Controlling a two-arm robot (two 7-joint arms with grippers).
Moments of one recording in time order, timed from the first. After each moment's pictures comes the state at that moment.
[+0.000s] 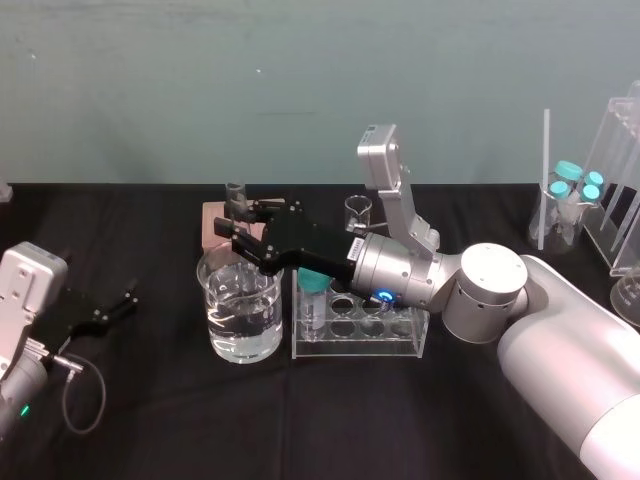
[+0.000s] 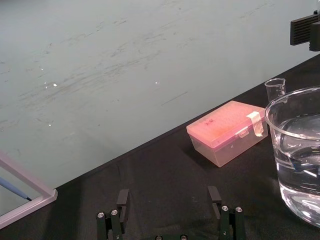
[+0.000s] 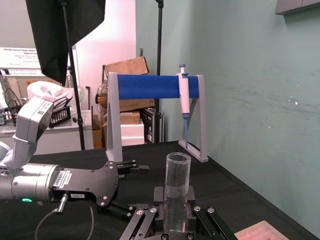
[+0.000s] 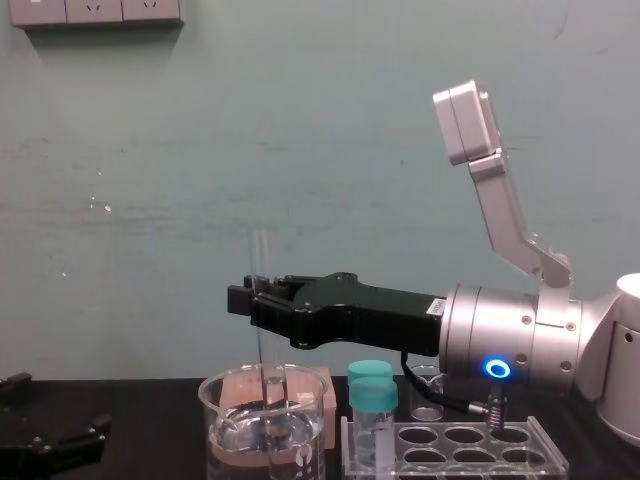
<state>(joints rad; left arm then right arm) -0.20 0.60 0.45 -1.41 -0.25 -0.12 0.03 0.71 0.15 -0.59 -0.88 0.47 -0.23 0.83</state>
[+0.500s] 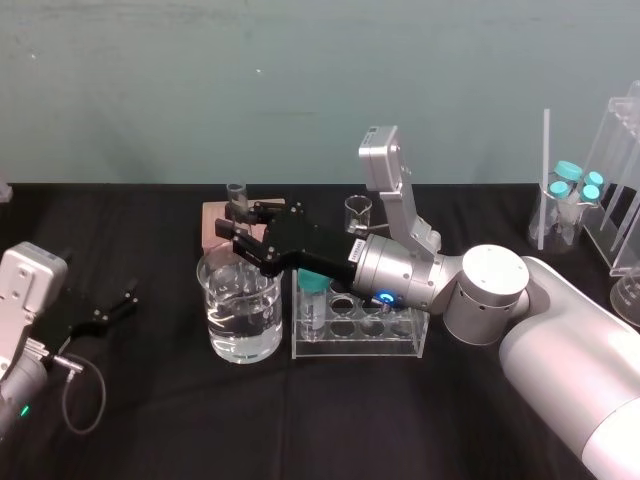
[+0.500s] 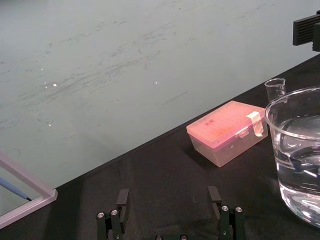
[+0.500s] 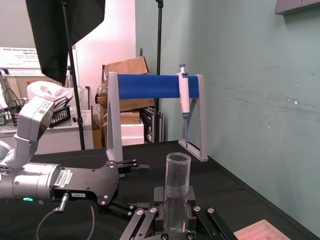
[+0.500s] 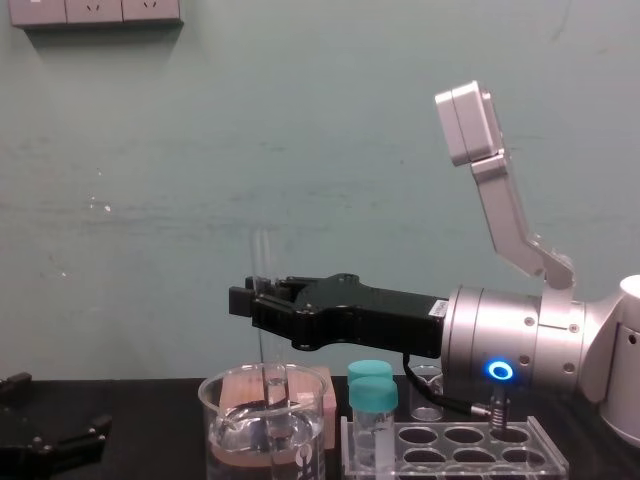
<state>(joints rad) -0.20 0.60 0.45 -1.41 -0.25 -0.12 0.03 0.70 0.15 -0.59 -0.90 0.47 -0.23 0.83</state>
